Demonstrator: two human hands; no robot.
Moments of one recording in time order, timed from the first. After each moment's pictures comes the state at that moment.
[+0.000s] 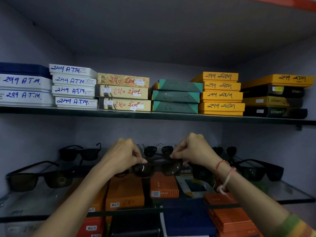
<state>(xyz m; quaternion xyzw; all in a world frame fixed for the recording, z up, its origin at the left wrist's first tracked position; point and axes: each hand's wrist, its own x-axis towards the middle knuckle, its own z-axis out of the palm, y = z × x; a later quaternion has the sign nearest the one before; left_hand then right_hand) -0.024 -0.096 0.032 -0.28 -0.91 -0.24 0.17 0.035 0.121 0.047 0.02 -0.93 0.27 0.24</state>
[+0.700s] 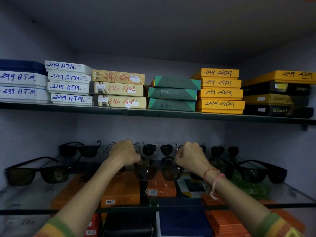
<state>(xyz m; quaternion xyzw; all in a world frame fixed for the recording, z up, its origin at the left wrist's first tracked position) -0.050 -0.070 0.024 -0.12 -0.96 -0.24 0.10 0.004 0.137 0.013 -0.05 -0.95 0.20 0.25</state>
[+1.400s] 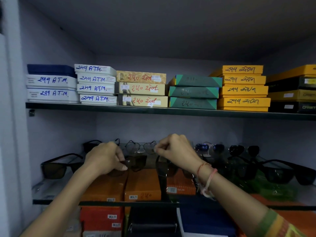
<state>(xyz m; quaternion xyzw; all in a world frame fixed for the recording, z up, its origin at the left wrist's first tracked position) -0.010 -0.170 0.026 -0.10 -0.97 -0.19 0.12 0.004 0.048 0.028 0.13 -0.92 0.23 0.27</state>
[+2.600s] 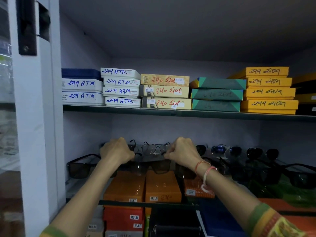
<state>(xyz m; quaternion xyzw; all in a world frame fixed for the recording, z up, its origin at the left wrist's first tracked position) -0.046 -0.192 0.030 0.03 -0.97 -0.19 0.14 -0.044 0.011 0.014 0.03 -0.94 0.23 0.26</state>
